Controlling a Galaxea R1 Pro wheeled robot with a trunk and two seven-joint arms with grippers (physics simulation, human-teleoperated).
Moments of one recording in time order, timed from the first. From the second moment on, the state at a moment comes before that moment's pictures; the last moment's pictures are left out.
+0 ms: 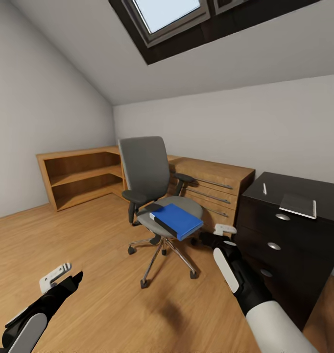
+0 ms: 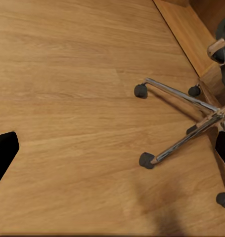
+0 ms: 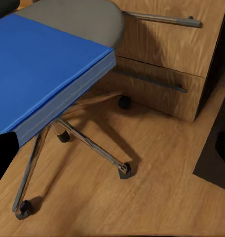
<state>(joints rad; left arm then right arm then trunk) -0.07 0.26 -0.03 -1.56 0.91 0.37 0.55 -0.63 0.04 0.19 -1.03 -0.38 0.47 -0.37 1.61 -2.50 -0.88</state>
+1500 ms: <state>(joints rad) -0.07 0.26 -0.03 -1.56 0.91 0.37 0.55 -0.63 -0.17 0.08 -0.70 -1.25 0.21 0.27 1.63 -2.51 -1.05</state>
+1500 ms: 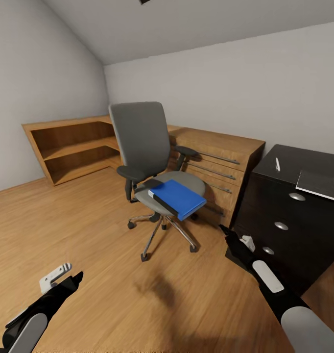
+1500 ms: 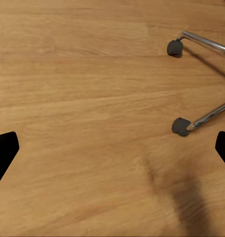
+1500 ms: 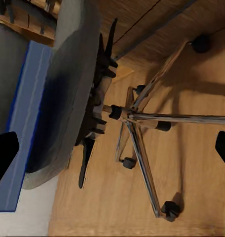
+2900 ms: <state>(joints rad) -0.07 0.26 -0.03 -1.55 0.91 0.37 0.55 -0.63 -0.15 0.14 -0.69 -1.36 0.51 0.54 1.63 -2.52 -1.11</state>
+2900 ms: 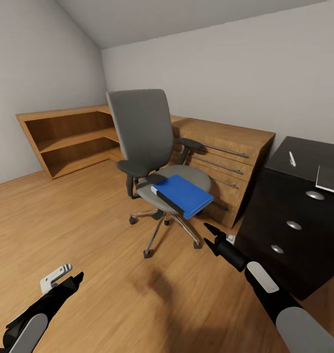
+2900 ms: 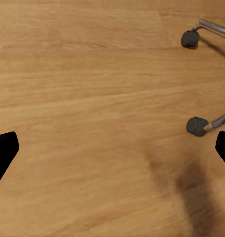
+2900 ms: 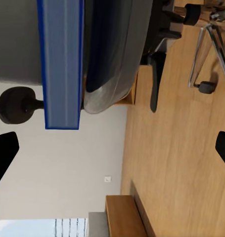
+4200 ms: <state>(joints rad) -0.07 0.26 -0.03 -1.55 0.91 0.37 0.55 -0.63 -0.15 0.19 -0.73 -1.35 0.50 0.57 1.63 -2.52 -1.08</state>
